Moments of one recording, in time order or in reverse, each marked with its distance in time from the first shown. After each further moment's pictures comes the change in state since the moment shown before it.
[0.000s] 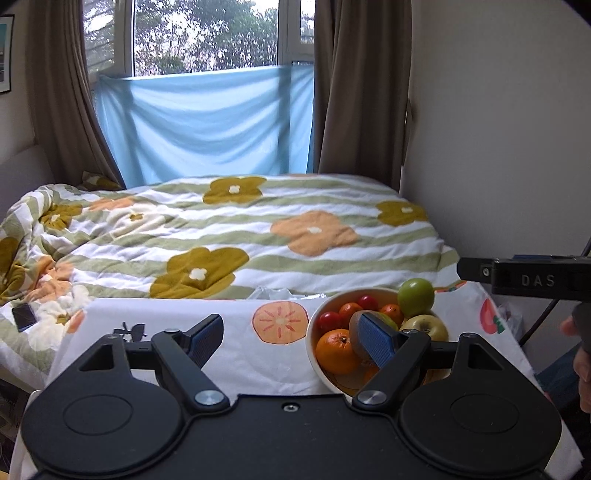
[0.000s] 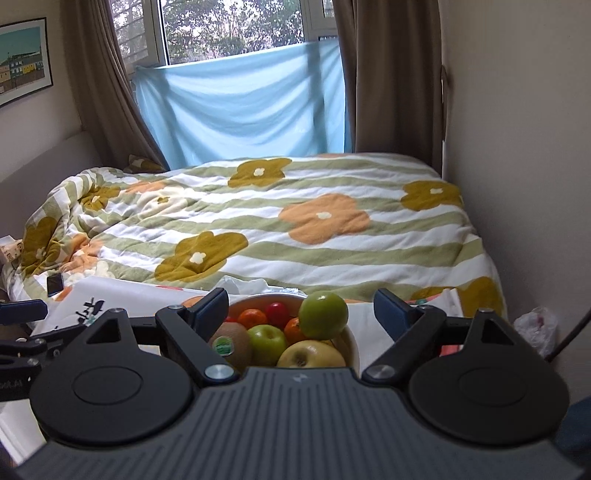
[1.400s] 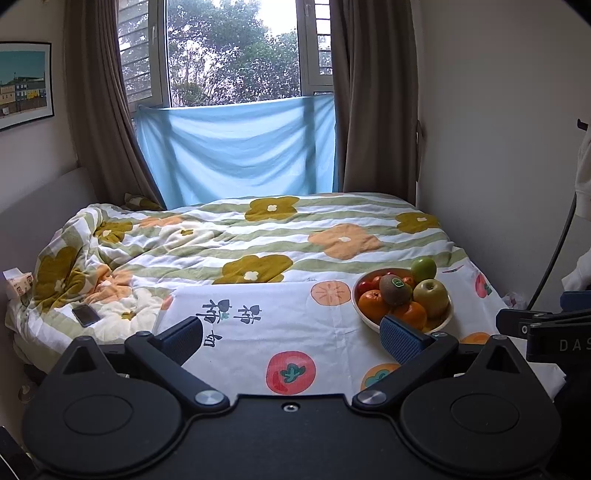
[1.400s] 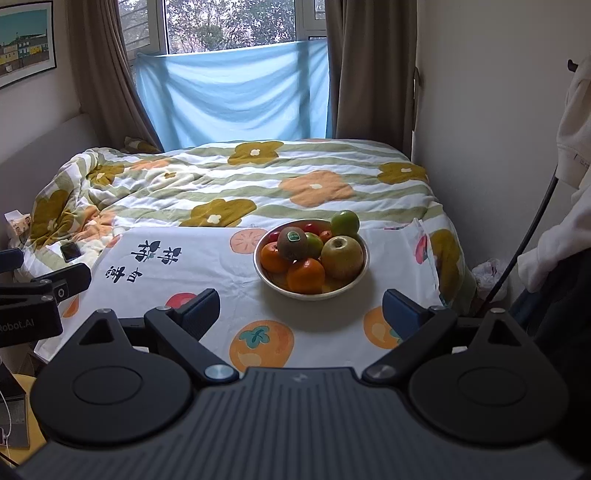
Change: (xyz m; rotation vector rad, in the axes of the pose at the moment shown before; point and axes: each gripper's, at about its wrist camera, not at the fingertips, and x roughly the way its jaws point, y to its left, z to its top) left arm -0.153 0.052 -0.059 0.032 -0.064 0.078; right arm -0.169 0.098 -0.077 0.000 0.051 -0.106
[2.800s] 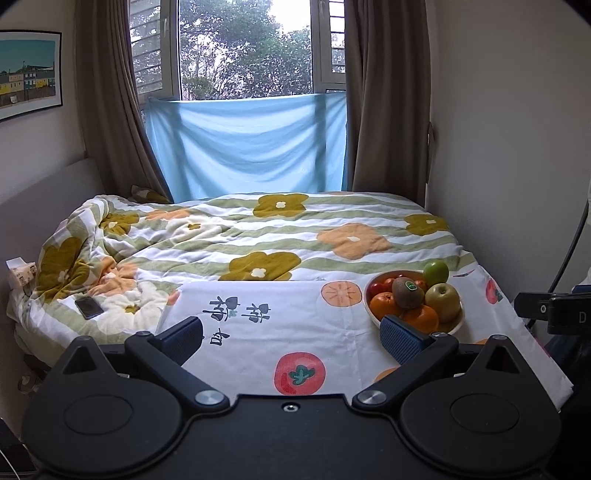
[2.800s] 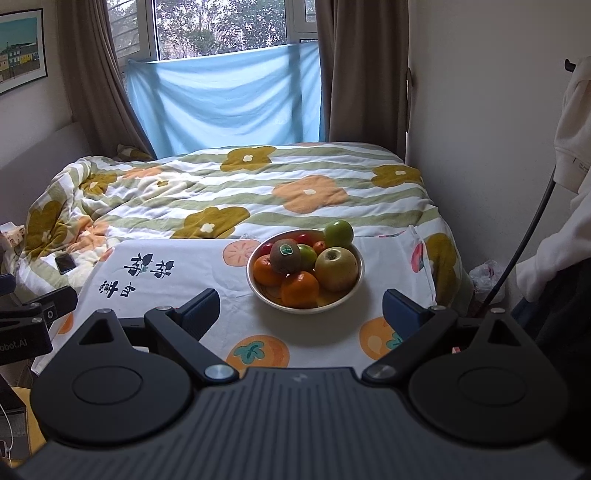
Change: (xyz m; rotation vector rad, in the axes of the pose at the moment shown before) left arm 0.008 0.016 0.002 -0.031 0.011 0.017; right arm 0.013 -0.002 0.016 0.022 0.001 -0.005
